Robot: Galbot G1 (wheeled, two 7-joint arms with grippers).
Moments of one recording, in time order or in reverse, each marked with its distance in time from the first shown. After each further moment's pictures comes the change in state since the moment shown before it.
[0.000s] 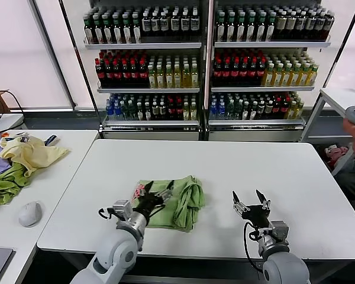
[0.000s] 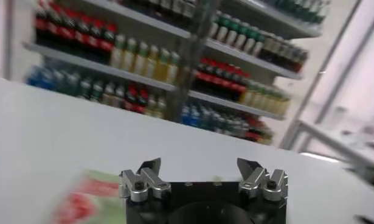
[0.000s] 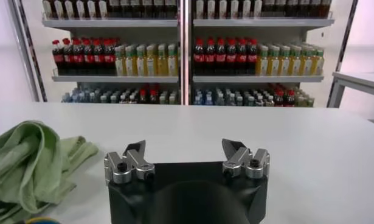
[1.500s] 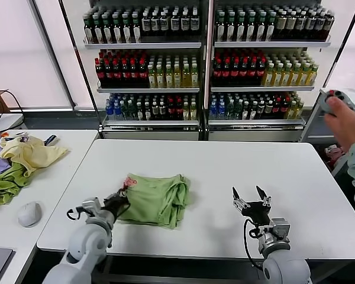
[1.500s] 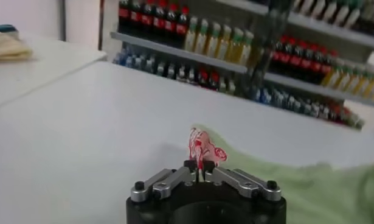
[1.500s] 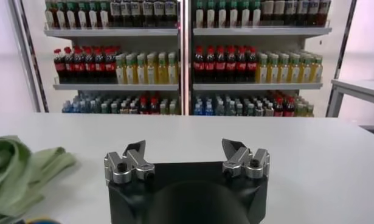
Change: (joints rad) left arm -0.001 0.064 -0.214 0.107 -0.164 0.082 -0.012; right arm 0.013 -0.004 -0.005 0.033 0.010 -0.011 0.016
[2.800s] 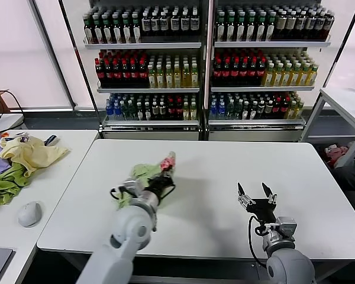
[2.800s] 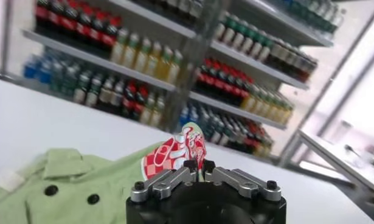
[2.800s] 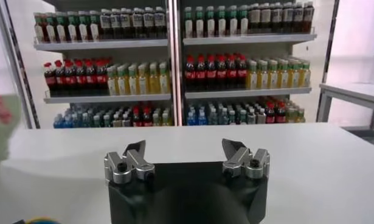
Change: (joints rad) left arm -0.183 -0.223 0.289 -0.061 0.030 0.051 -0.124; right arm -0.004 0.021 0.048 0.019 0.011 0.008 -0.004
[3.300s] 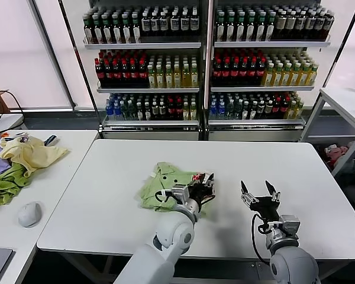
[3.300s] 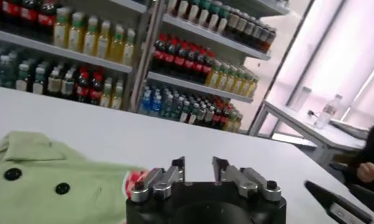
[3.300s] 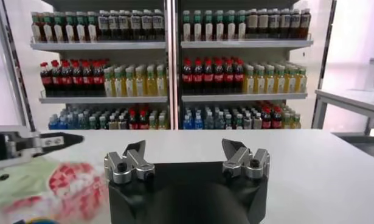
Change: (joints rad) left arm -0.042 -0.153 0.169 0.170 0.200 -0.045 0.069; right arm 0.016 -0.017 0.005 -0.012 0.001 0.001 0.001
